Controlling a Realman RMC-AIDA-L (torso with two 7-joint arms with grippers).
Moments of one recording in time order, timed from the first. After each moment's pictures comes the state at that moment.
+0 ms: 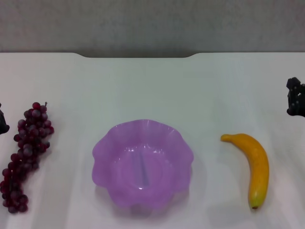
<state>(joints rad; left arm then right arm) -0.35 -2.03 -1.13 -0.20 2.51 1.11 -0.32 0.44 2.02 -1.36 -0.25 -0.34 -0.96 0.34</state>
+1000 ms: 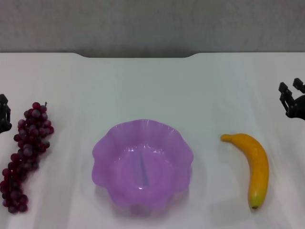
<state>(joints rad) -0.37 -2.04 -1.13 -0.19 2.49 1.10 -0.26 0.46 2.02 -1.35 -0.21 -0.34 -0.95 0.36</state>
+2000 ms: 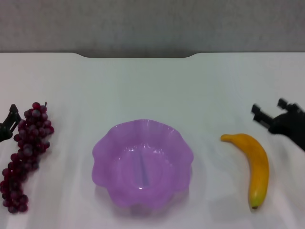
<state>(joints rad) -0.37 -2.04 -1.13 -0.20 2.46 0.99 -0.21 0.47 2.01 -1.52 -0.20 -0.35 -0.87 0.63</state>
